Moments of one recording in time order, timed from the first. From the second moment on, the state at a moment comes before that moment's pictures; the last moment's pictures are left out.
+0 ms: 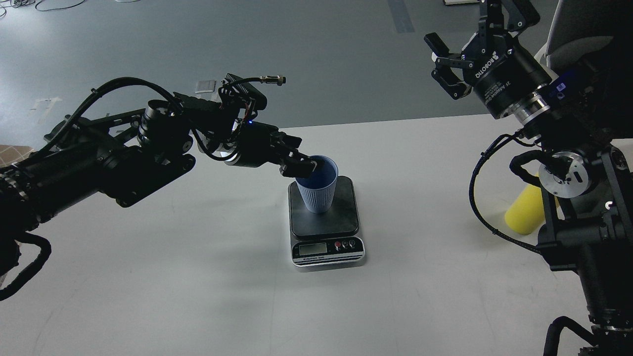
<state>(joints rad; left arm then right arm) -1.21 0.38 -0.17 -0.96 1.73 -0.39 -0.49 0.45 -0.01 1.57 1.47 -0.90 0.36 -0.17</state>
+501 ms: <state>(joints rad) -1.15 0.49 -0.53 -0.74 0.73 -0.38 -0.49 0.43 -0.01 1.59 1.48 -0.90 0.36 -0.14</state>
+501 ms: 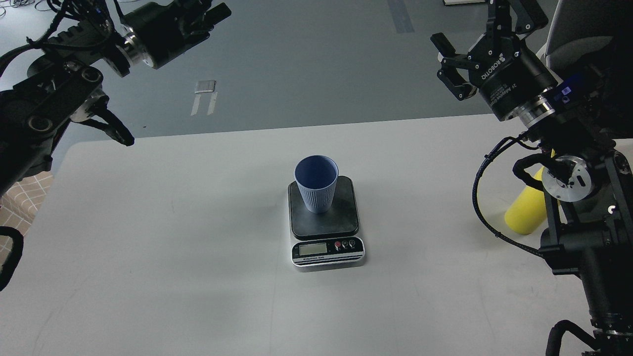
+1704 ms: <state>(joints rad) -0.92 0.45 -0.81 -0.79 0.41 -0.49 -0.49 -0.07 0.00 1.78 1.72 -0.19 0.49 -0.10</state>
